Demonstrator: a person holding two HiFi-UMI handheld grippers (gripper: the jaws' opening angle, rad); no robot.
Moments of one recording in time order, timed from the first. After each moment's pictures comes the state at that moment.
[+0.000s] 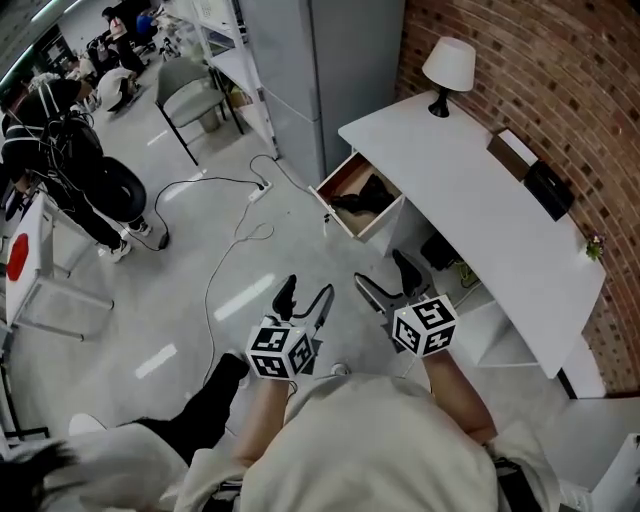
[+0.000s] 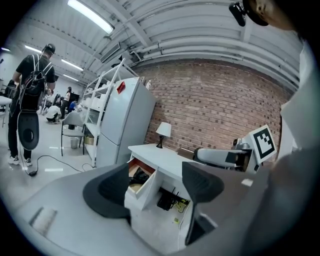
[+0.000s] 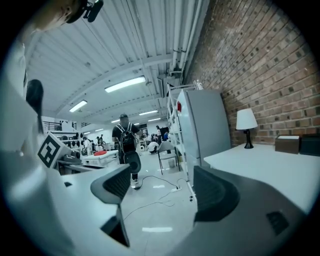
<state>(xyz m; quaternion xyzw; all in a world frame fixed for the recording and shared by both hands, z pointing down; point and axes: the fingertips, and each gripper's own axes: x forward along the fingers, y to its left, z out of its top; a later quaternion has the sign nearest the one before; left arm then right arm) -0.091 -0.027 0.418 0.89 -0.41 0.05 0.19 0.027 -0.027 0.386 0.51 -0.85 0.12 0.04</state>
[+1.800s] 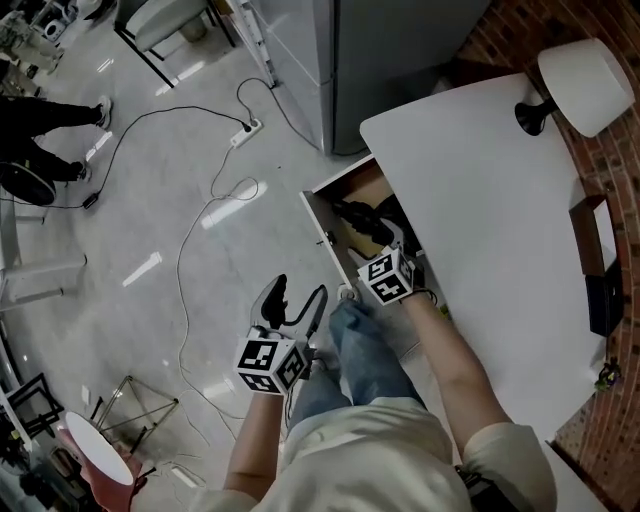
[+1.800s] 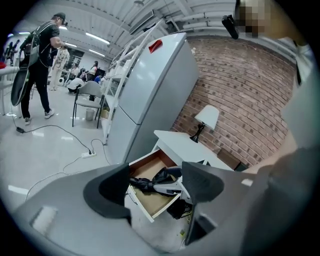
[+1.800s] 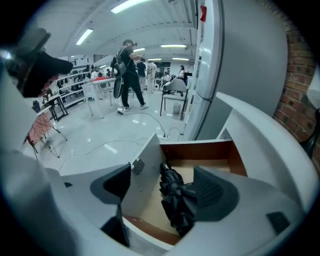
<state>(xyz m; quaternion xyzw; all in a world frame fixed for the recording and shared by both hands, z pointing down) -0.020 -0.350 0.574 0.80 -0.49 0.10 0.34 0.097 -0.428 0.736 0.35 -0.83 0.12 0.42</state>
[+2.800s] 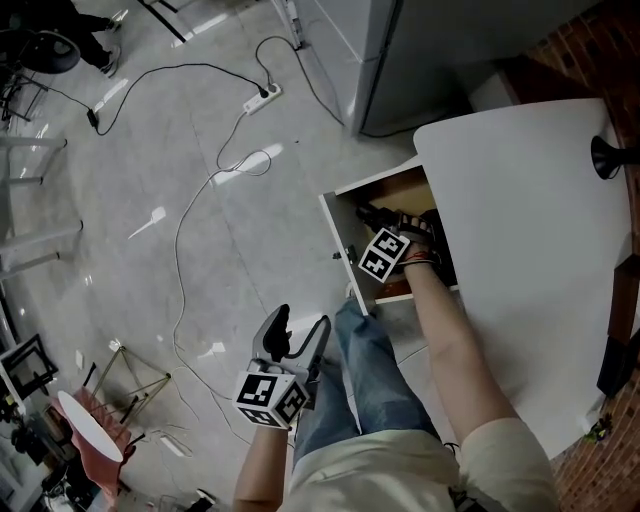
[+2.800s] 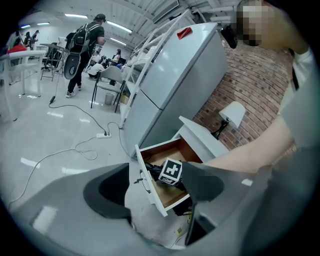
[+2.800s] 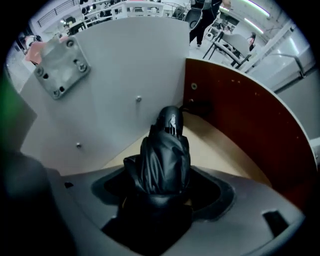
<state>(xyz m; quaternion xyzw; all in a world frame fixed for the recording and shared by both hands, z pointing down) -0.049 -0.358 0.663 0.72 -0.54 0.11 0.42 0.118 -0.474 0.947 0.13 -0.69 0.02 0.71</state>
